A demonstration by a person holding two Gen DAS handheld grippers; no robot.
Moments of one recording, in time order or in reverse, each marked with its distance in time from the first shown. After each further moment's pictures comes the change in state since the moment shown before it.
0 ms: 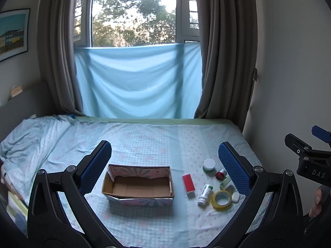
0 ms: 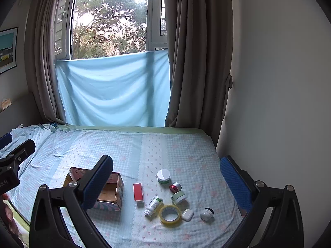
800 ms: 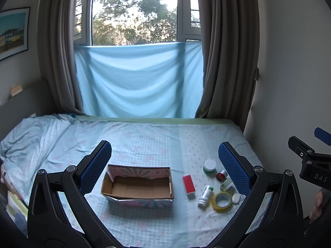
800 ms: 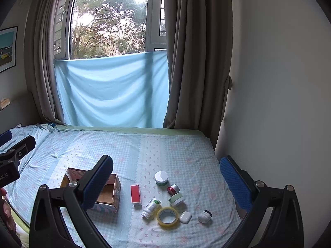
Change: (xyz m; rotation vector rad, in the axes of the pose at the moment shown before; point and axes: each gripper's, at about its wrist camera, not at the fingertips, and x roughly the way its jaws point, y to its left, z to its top) left arm 0.011 0.000 0.001 -0.004 0.007 0.004; right arm 0.003 0.001 -0.002 -0.009 -0.016 -0.009
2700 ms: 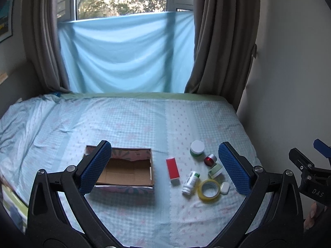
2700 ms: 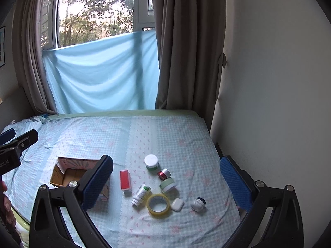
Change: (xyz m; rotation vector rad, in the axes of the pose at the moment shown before) left arm 0.090 -0.053 -0.010 -0.009 0.219 -0.056; right arm 0.043 -0.045 -0.019 0.035 0.153 -0.022
